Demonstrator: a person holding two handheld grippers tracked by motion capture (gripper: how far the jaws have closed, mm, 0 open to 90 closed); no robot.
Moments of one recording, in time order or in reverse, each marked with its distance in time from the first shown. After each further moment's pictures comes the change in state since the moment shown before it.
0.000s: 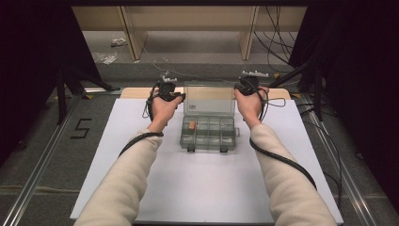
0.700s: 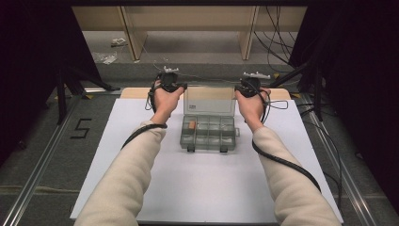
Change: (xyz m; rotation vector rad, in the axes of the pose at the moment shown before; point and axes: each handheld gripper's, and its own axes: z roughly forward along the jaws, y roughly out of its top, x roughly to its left) left arm -0.010 0.026 -0.002 -0.036 0.015 0.010; right arm 0.000 -0.003 -0.011 -0.014 0.017 -0.014
